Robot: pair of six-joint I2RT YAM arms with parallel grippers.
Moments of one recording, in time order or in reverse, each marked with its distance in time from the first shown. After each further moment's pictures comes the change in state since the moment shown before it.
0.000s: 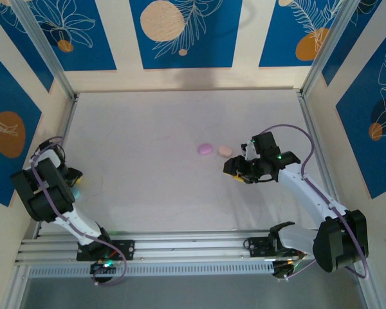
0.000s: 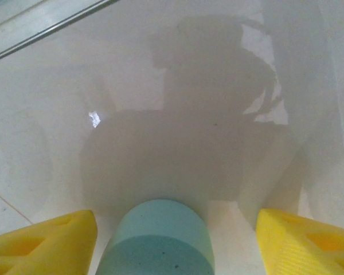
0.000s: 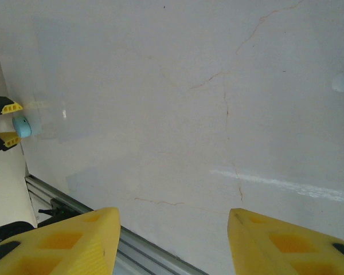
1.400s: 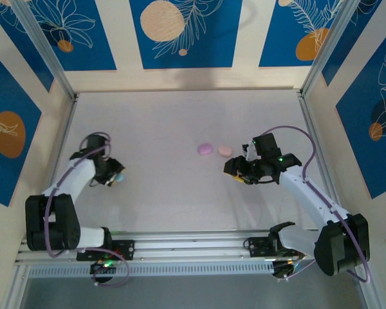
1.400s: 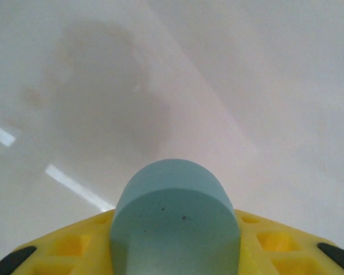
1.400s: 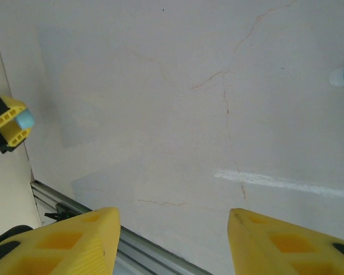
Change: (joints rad) left arm -0.606 -0.354 -0.191 0.066 0.258 -0.285; right arm 0.008 -0.032 -0.015 0.014 0.010 0.049
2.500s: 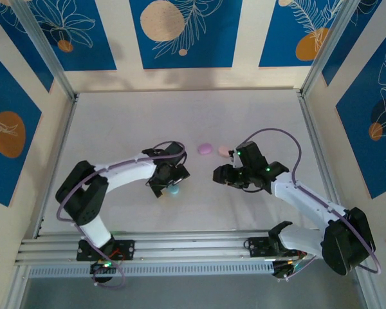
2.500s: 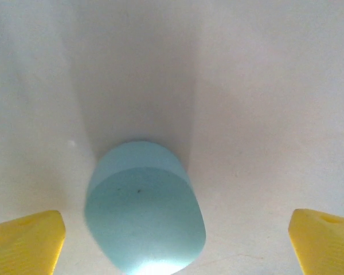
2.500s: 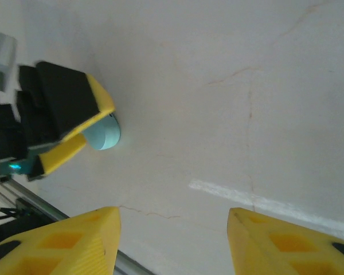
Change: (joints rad) left arm -0.730 0.319 0.266 -0.002 -0.125 -0.388; right arm 0.238 -0.002 -0.094 0.196 0.177 0.019
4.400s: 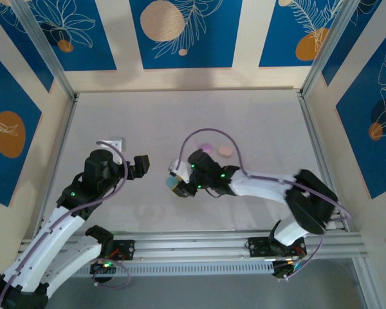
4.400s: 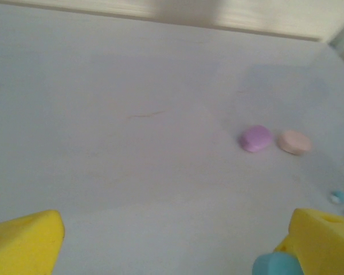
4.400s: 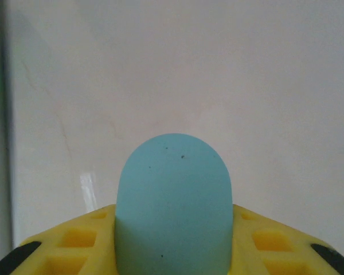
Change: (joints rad) left arm 0.290 -0.930 -0.320 0.214 -0.042 0.949; right arm 0.375 0.318 0.132 0.445 0.054 -0.844
